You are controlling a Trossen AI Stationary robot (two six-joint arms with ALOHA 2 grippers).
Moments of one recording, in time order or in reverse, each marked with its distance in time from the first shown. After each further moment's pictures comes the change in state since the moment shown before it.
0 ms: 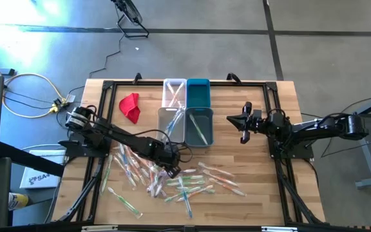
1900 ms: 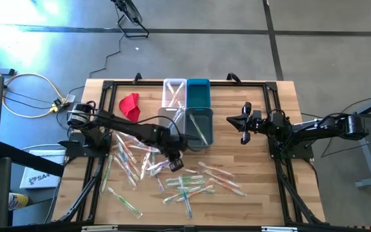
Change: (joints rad) left arm 0.129 -0.002 0.175 -0.136 0.131 0.414; right arm 0.000 0.000 0.000 -0.001 -0.027 -0.009
